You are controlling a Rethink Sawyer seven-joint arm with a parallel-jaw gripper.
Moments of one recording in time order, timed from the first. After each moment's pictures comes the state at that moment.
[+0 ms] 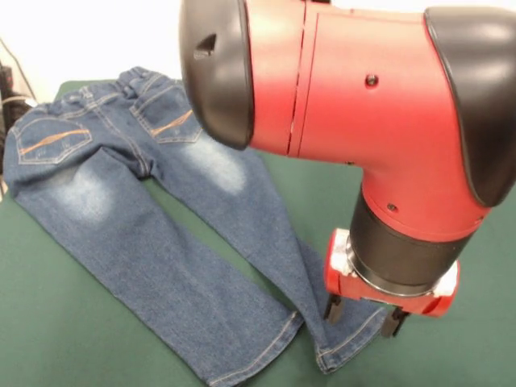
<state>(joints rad) -0.12 0.04 0.79 0.05 -0.86 1.61 1.90</state>
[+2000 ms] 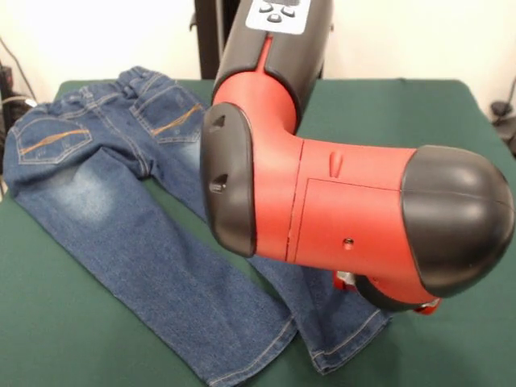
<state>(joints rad) -0.24 0.10 1.40 0.09 -1.46 1.95 1.90</state>
